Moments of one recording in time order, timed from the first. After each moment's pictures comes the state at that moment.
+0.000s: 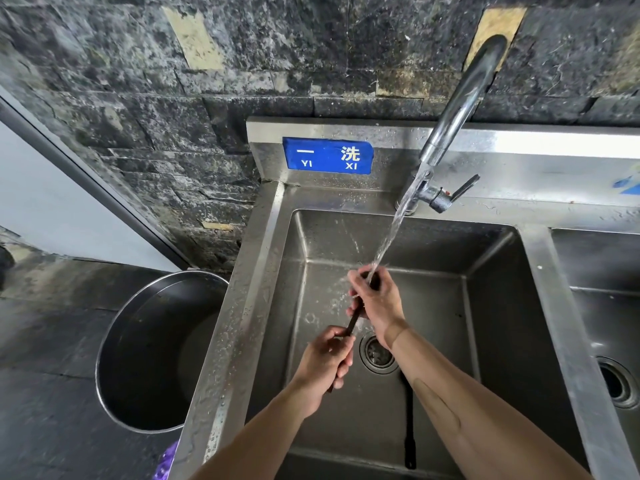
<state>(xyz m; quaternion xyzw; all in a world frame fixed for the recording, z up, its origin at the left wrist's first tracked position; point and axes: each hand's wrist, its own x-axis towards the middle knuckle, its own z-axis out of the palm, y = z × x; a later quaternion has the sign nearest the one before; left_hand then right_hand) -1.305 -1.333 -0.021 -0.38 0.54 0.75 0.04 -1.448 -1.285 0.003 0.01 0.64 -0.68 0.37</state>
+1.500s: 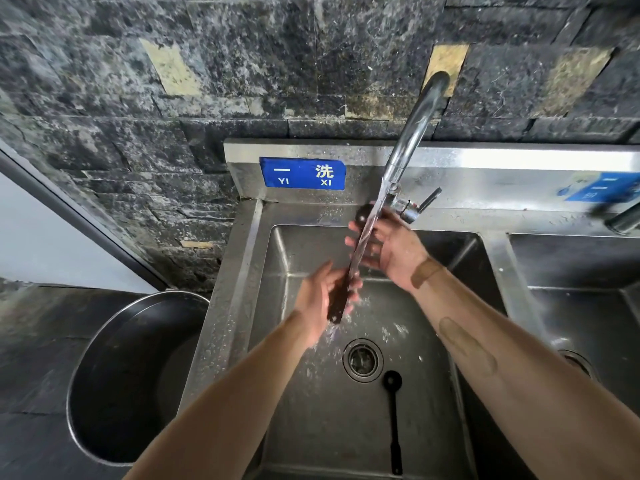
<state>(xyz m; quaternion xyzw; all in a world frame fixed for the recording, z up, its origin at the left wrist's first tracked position) -1.400 -1.368 0.049 -0.30 0.45 0.84 0.02 -1.534 -1.278 0.103 0.00 0.56 -0.73 0.40</state>
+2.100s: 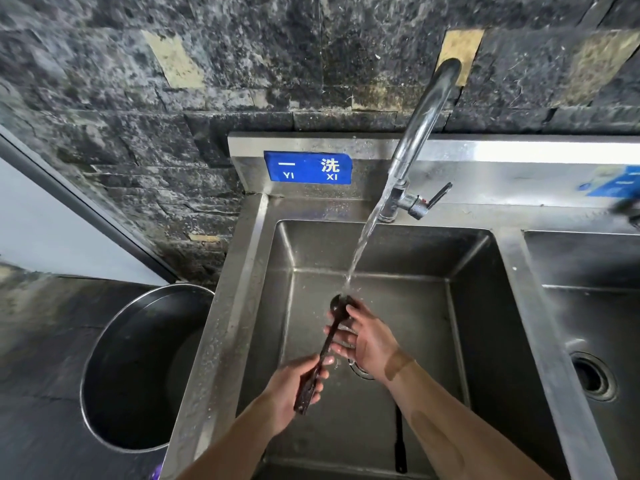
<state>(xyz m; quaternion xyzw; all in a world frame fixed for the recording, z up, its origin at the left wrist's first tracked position) -1.281 -1.349 -0.036 -0.44 0.39 0.80 0.11 -1.432 -1.246 -0.017 0.12 0.50 -0.67 0.54</state>
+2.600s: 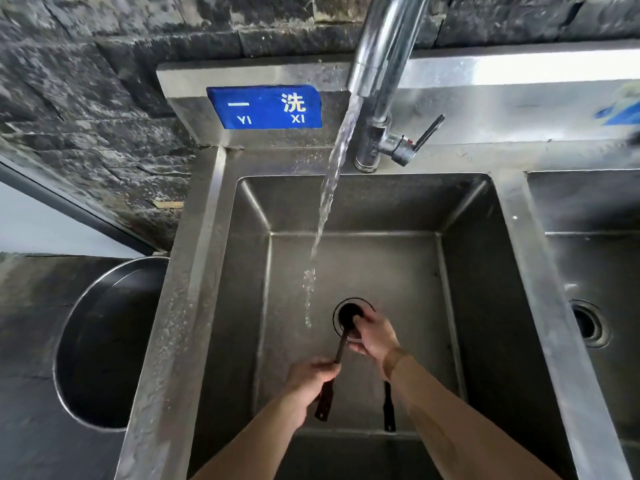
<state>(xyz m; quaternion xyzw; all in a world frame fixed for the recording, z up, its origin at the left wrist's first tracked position) -1.301 -1.283 -0.108 -0.53 0.52 0.65 0.17 -1.434 -1.198 -0.127 0.15 0.68 -0.55 0.46</state>
